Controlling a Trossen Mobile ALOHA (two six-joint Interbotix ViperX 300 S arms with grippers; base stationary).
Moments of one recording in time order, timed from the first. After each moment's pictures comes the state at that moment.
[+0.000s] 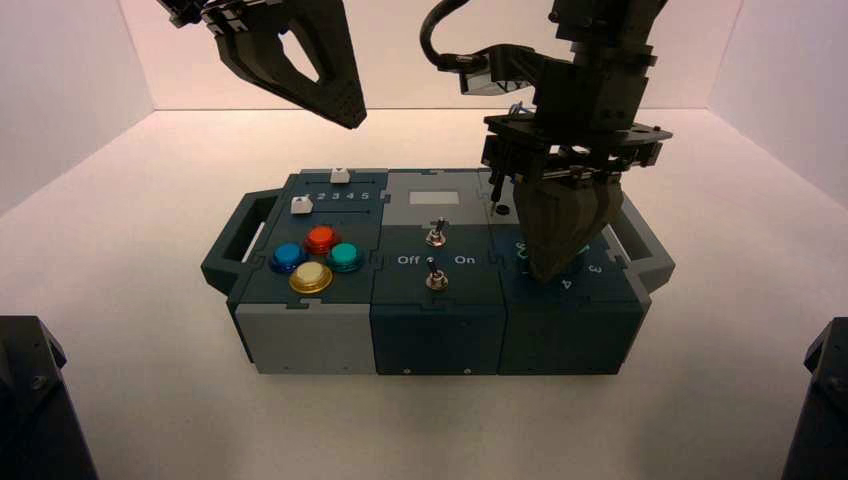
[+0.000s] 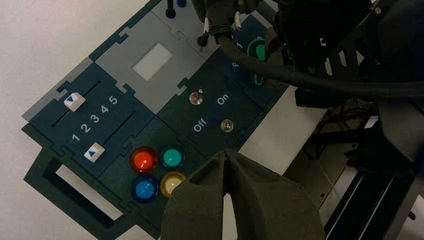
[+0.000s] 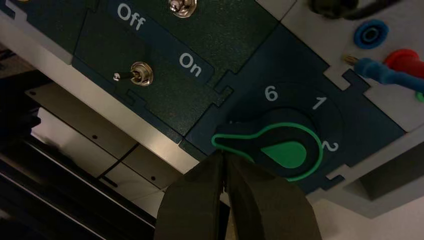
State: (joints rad) left arm -1.00 -0.59 0.97 -0.14 0.64 -0.09; right arm 0.79 -0.09 0.88 0.29 0.81 -0.02
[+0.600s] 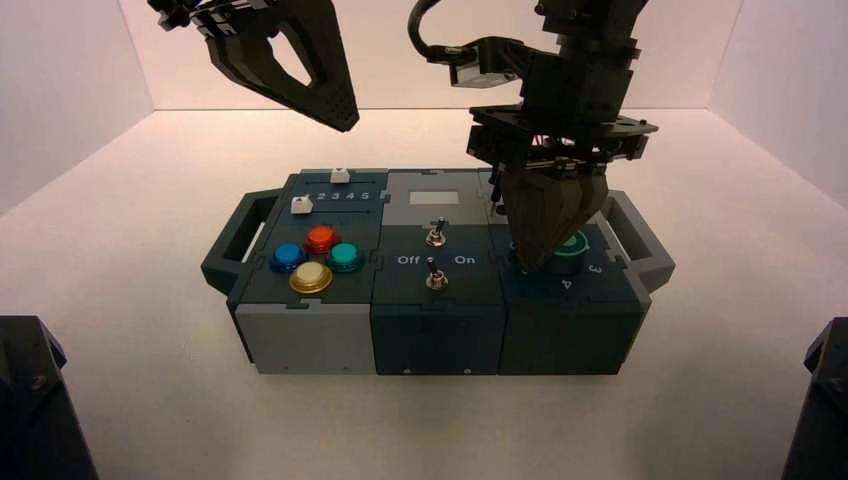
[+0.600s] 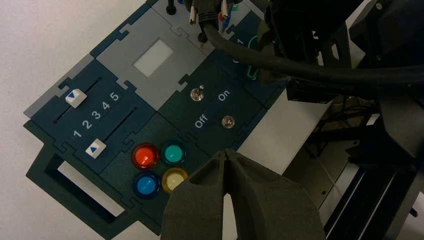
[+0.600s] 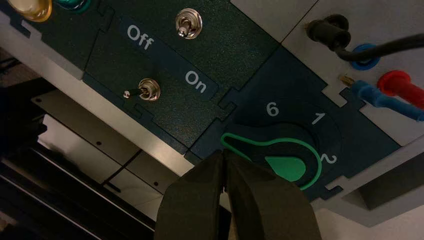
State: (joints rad) left arm -1.00 -0.61 0.98 -0.14 0.64 -0.08; right arm 0.79 -0.07 0.84 0.29 0.81 -0.01
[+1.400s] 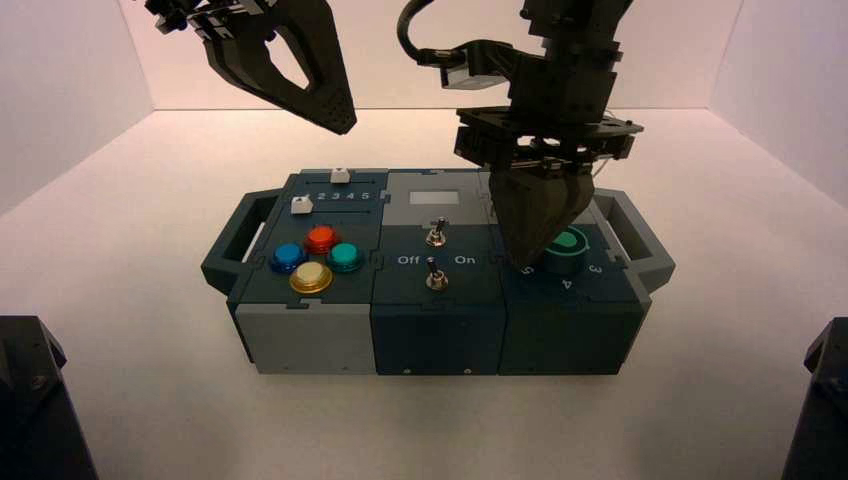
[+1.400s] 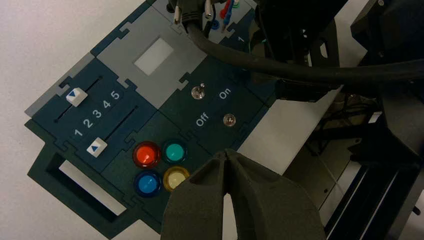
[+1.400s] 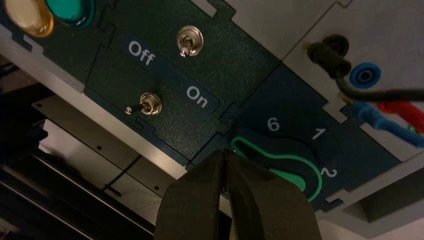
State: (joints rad) left arm -1.00 -0.61 0.99 -0.13 0.65 -0.08; right arm 0.79 -0.03 0.81 0.29 0.81 -0.01
